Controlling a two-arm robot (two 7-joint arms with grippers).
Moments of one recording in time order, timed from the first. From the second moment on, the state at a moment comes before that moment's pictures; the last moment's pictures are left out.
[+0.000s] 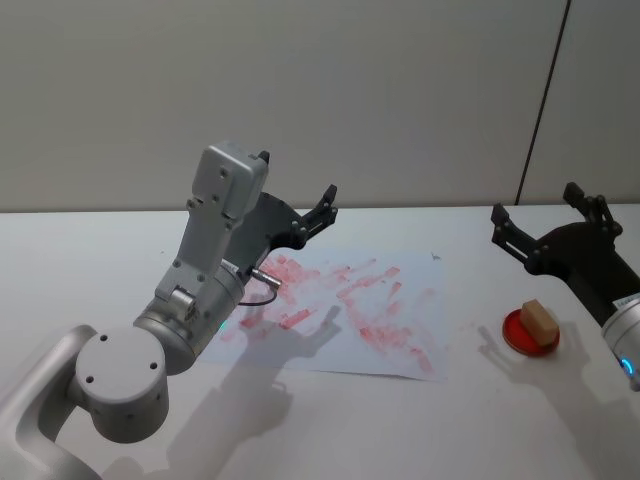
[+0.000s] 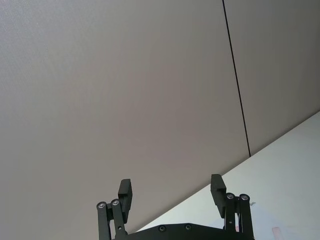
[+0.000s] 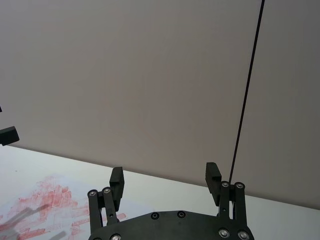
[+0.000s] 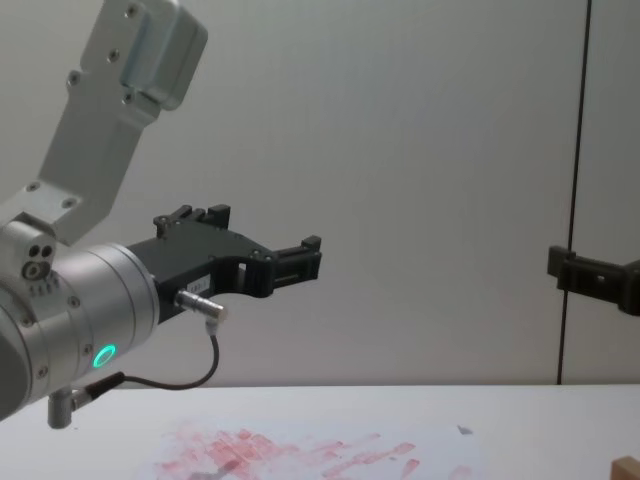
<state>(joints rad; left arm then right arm) -0.24 0.38 0.45 -1.63 -0.20 0.01 -0.01 -0.01 0.34 -0.23 -1.77 0.29 0.03 0.07</state>
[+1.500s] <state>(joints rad) -0.24 0.38 0.45 -1.63 -0.20 0.01 -0.01 -0.01 0.34 -0.23 -1.77 0.29 0.03 0.07</state>
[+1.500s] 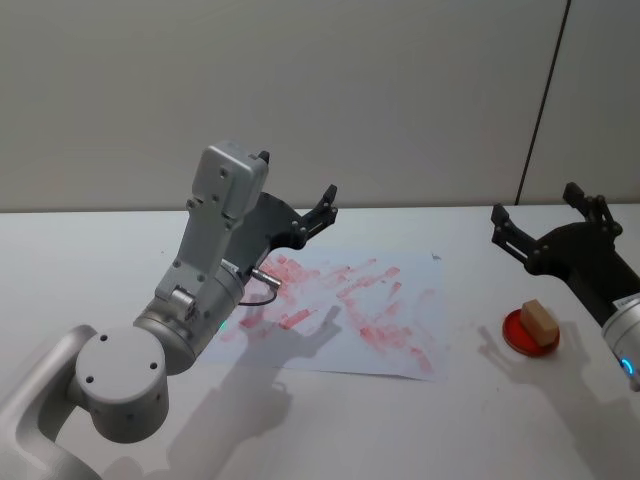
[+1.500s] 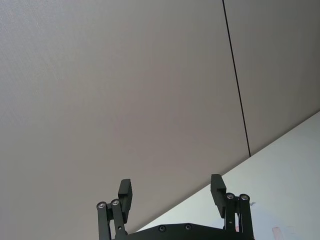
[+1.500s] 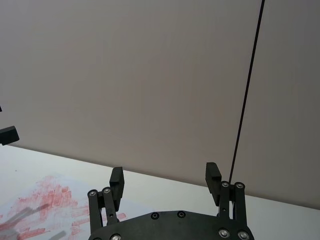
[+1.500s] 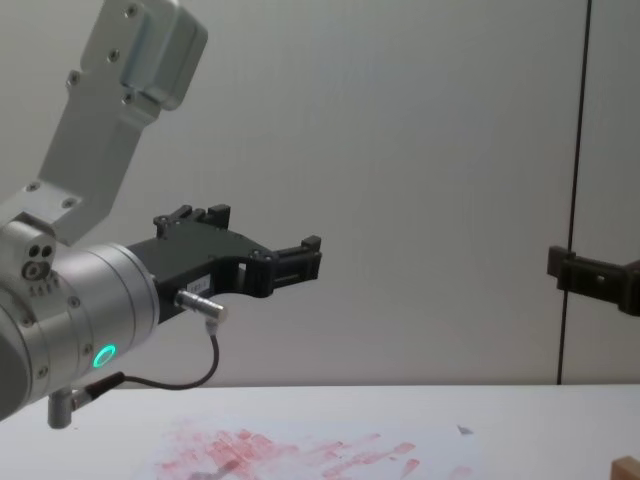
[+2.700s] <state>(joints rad) -0.24 0.38 0.45 -1.63 -0.20 0.01 -0.01 -0.15 0.47 -0.15 -1.83 0.40 0.16 0.06</state>
